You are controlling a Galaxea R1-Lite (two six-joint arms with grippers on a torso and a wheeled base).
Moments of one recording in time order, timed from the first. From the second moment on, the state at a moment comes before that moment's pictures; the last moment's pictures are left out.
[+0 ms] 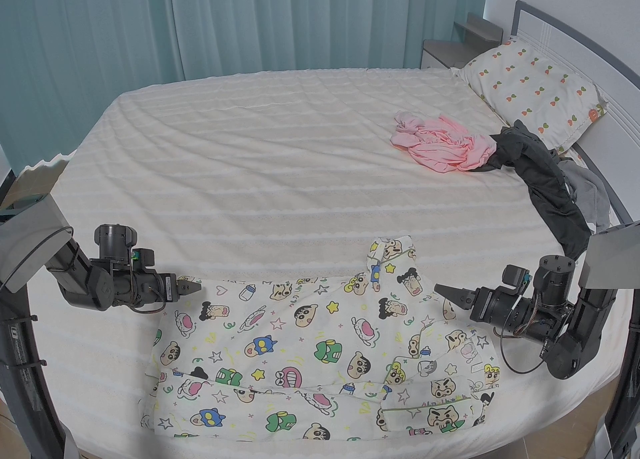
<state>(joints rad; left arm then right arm) 0.07 2.23 -0.93 -0.57 -0.32 -0.04 0.20 2.20 -0.36 -1.55 0.40 0.49</state>
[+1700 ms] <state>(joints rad) 0.06 2.23 -0.93 -0.66 -0.22 -0.21 0.22 2.43 -1.26 -0.67 0.39 0.43</state>
